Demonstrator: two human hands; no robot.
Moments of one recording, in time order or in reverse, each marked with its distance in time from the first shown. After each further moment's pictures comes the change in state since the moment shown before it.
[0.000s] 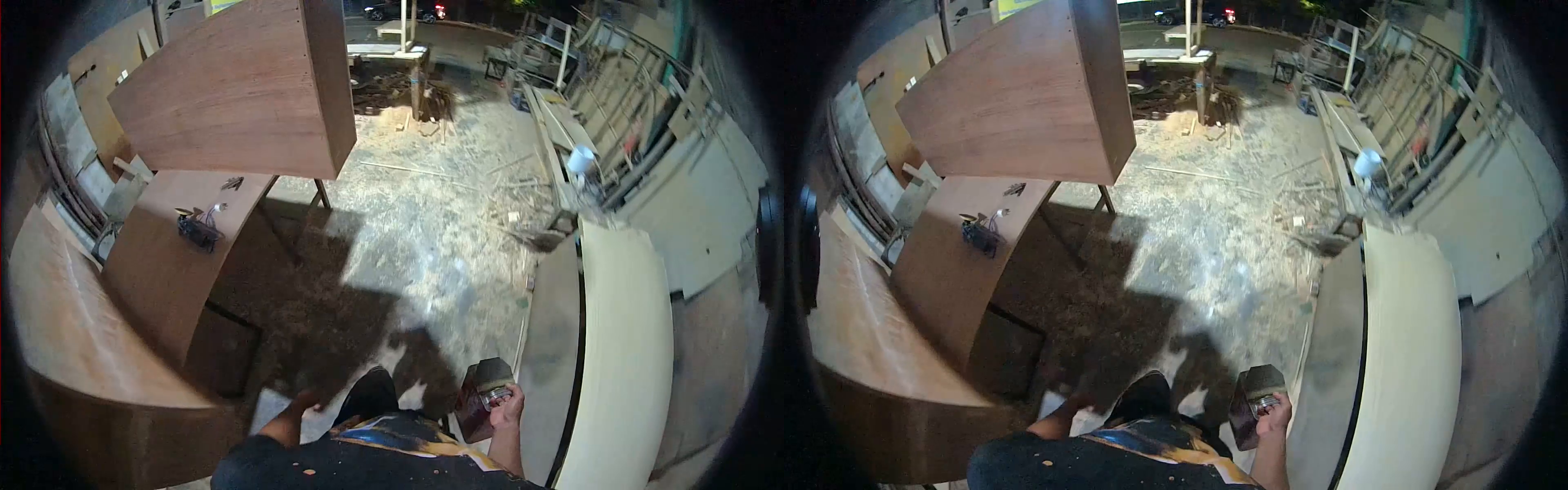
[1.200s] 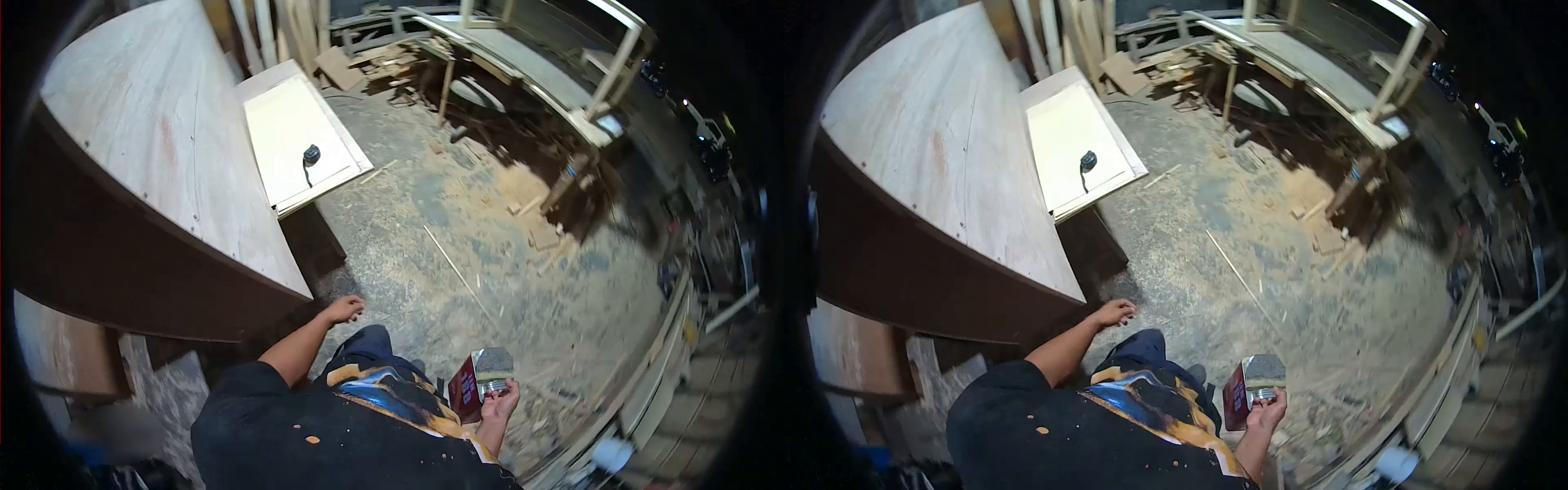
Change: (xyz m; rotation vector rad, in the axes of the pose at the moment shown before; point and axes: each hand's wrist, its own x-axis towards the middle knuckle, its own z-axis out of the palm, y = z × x) left_hand 0.702 0.357 -0.788 -1.189 0.561 -0.267; right_hand 0.728 -0.312 0.918 -0.373 -0.255 0.197
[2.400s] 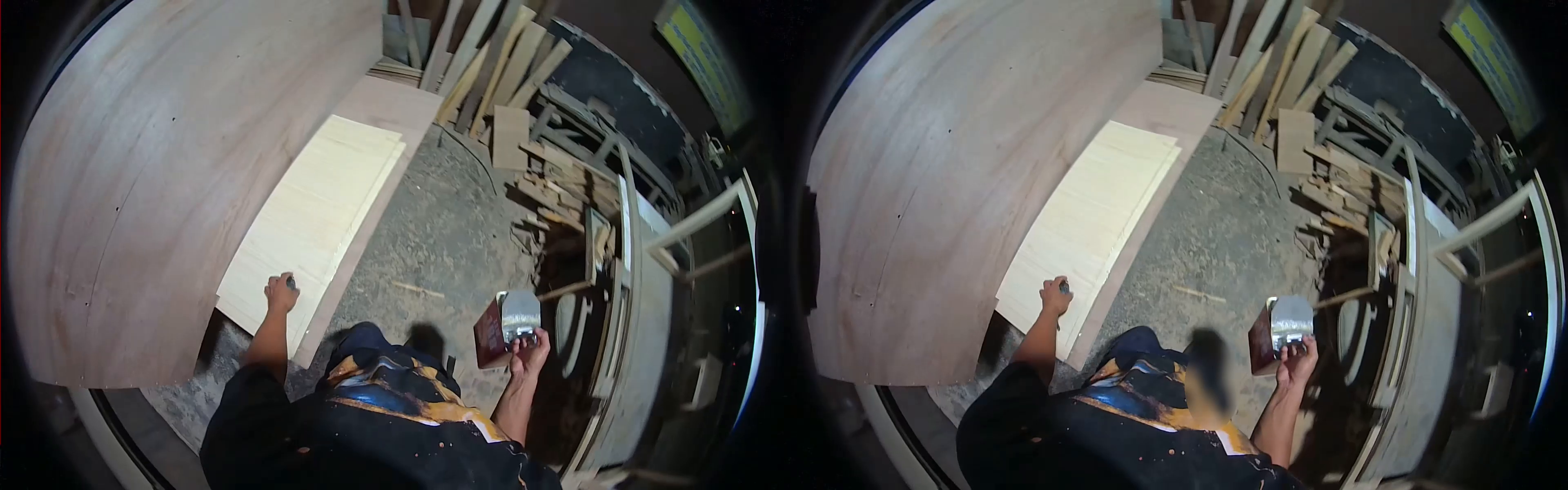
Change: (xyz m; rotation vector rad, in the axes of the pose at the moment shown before) left_hand 0.317 0.278 -0.322 0.160 1.368 -0.719; right_hand 0.338 -0.048 1.081 -0.701 -0.849 0.183
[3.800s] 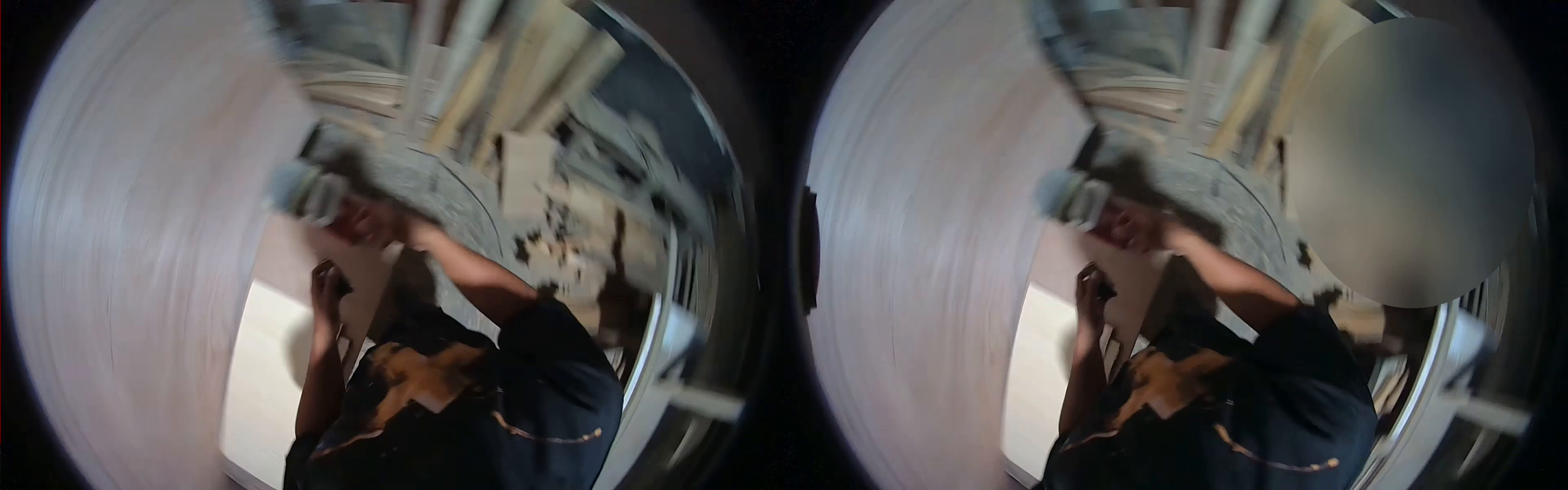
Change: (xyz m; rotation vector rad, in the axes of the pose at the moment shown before) left_hand 0.478 0.590 -0.042 -1.467 -0.040 -0.138; right_hand 0.534 0.027 0.784 -0.901 -1.624 0.269
